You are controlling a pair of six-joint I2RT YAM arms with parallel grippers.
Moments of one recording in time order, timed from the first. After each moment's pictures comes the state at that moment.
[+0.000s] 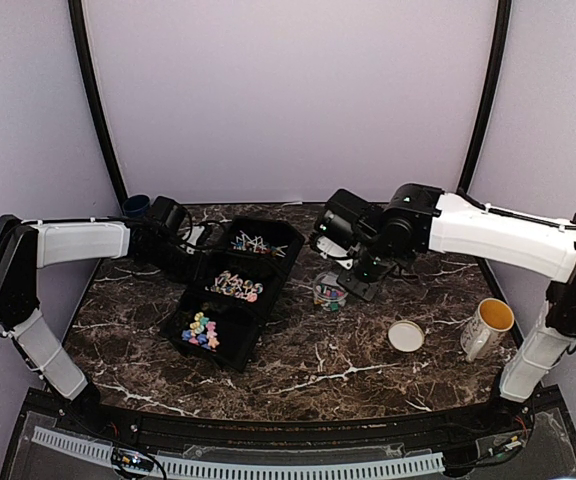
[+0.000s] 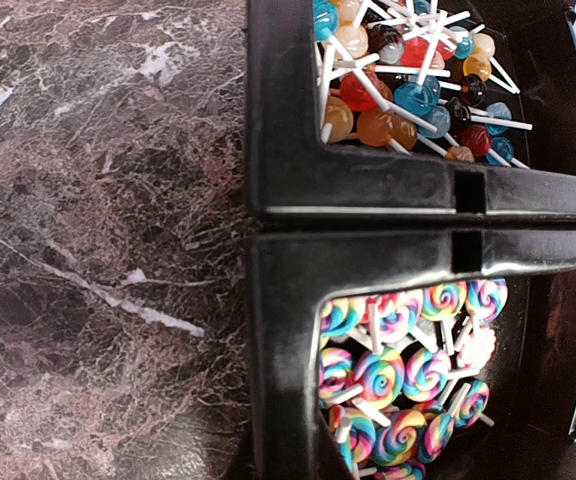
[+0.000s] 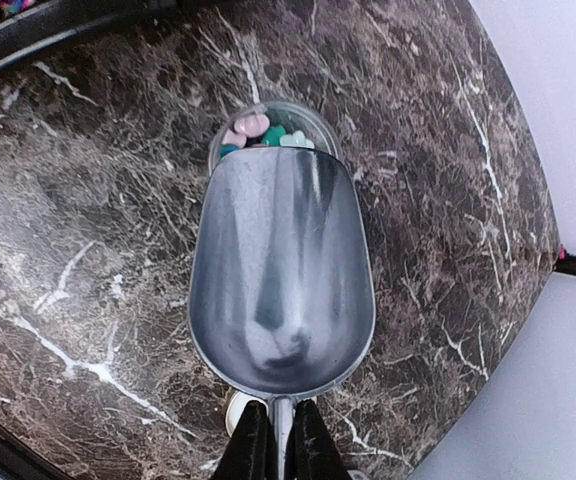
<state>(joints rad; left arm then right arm) -0.42 1.63 1.07 -0.45 0.28 -0.21 1.03 1.66 1.52 -1.13 0.43 0.00</state>
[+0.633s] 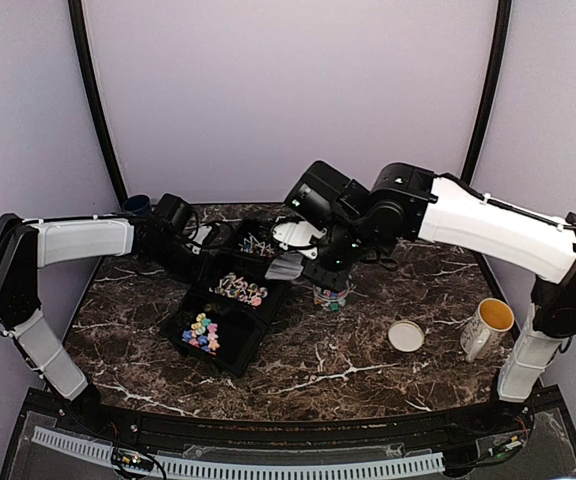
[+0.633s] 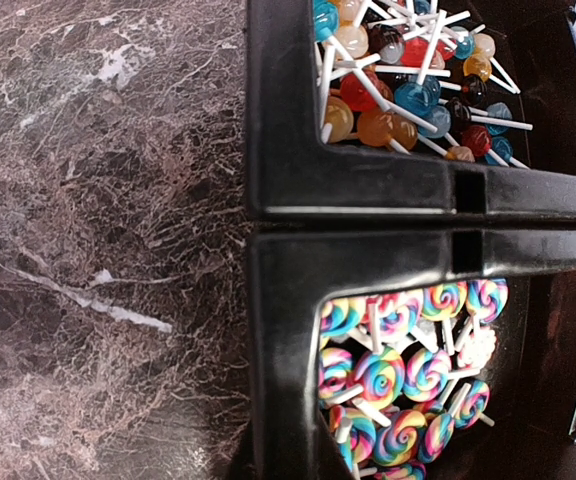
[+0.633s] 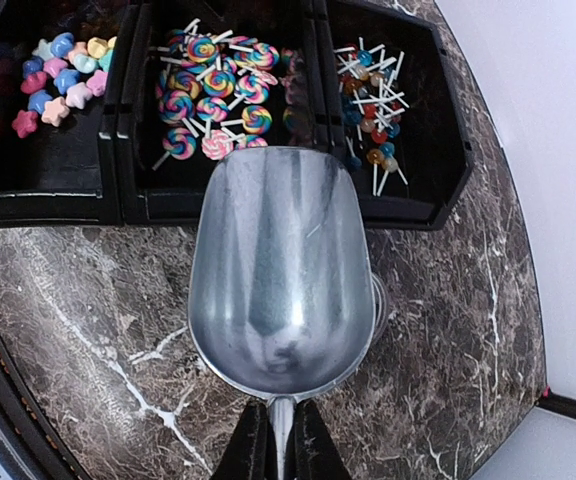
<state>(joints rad) -0.46 1.64 1.11 -0.51 0.29 -0.19 1.14 1.73 1.79 -1.11 0.31 -0.18</state>
